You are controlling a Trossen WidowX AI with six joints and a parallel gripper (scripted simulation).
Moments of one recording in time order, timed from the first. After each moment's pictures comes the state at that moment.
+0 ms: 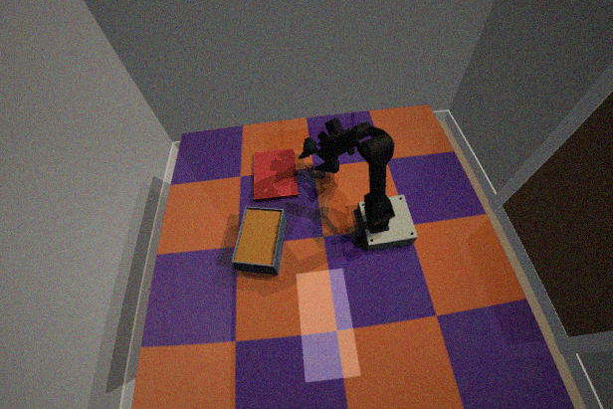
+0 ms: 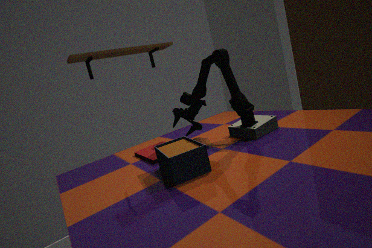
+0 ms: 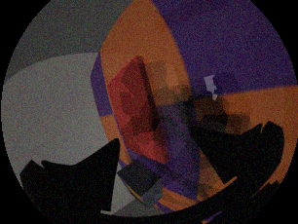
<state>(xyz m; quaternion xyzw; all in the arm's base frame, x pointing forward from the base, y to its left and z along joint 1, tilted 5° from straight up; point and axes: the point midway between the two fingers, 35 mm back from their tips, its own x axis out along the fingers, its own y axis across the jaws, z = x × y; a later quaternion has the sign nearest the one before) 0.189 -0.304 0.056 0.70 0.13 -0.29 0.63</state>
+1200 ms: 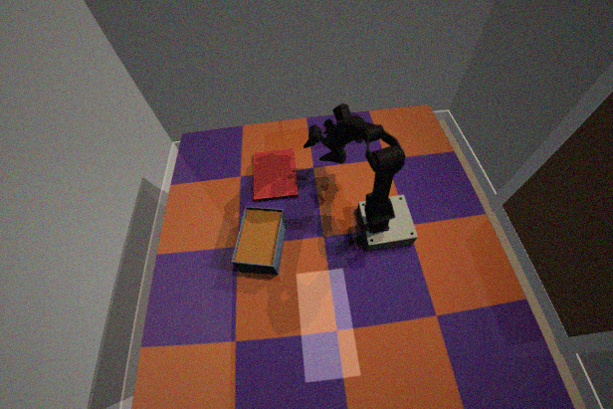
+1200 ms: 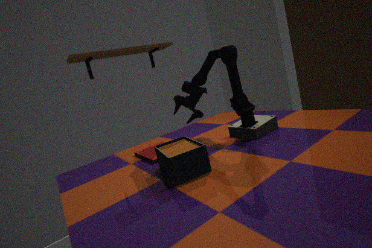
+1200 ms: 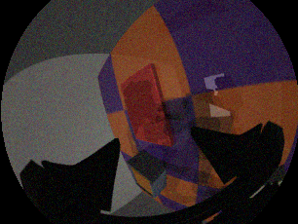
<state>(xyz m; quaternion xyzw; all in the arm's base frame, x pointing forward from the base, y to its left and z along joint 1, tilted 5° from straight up) 0.160 -0.299 0.119 0.70 0.13 -0.29 0.63</state>
